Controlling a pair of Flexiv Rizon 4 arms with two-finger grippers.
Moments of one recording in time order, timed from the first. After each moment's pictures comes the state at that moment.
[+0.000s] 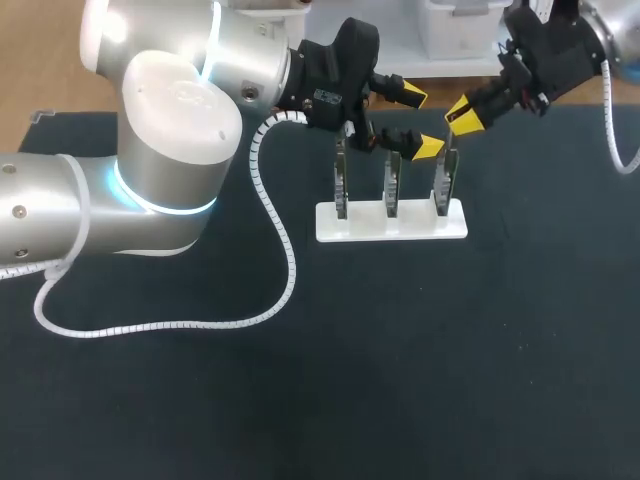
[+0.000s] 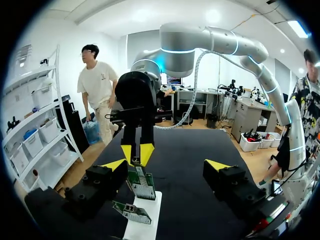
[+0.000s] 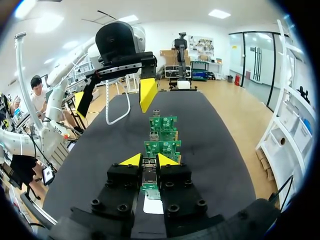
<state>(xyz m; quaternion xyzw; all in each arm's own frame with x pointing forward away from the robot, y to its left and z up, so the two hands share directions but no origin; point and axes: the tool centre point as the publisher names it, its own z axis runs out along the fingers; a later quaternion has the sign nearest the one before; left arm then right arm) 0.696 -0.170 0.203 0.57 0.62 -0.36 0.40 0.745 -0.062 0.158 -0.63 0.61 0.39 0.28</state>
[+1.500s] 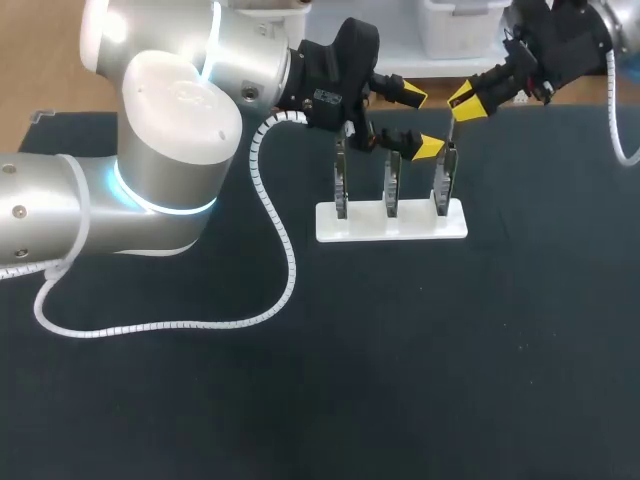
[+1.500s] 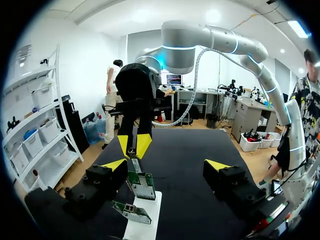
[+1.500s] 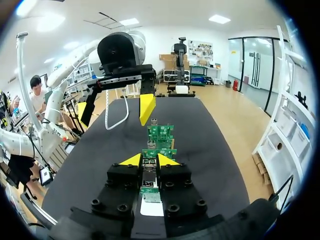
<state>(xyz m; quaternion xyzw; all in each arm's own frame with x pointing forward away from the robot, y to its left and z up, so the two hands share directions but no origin) 0.696 -0.170 0.203 0.57 0.62 -0.36 0.40 0.750 -0.063 0.176 -0.63 0.60 0.39 0.30</state>
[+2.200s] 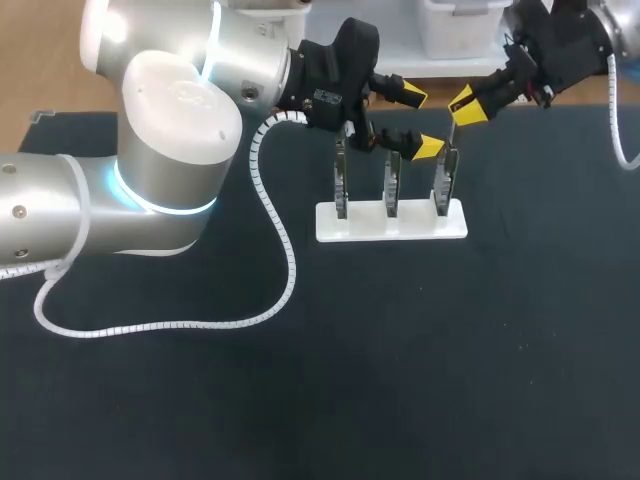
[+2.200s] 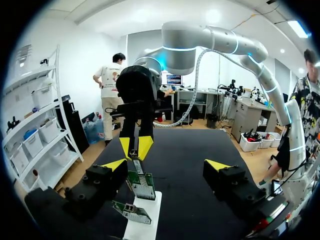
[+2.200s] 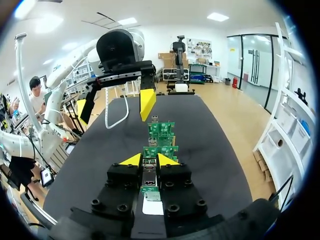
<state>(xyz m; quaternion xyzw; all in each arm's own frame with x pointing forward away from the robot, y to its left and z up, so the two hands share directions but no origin) 0.696 -0.170 0.203 0.57 0.62 -0.36 0.40 0.748 -0.064 0.171 -0.62 0.61 0.39 0.30</state>
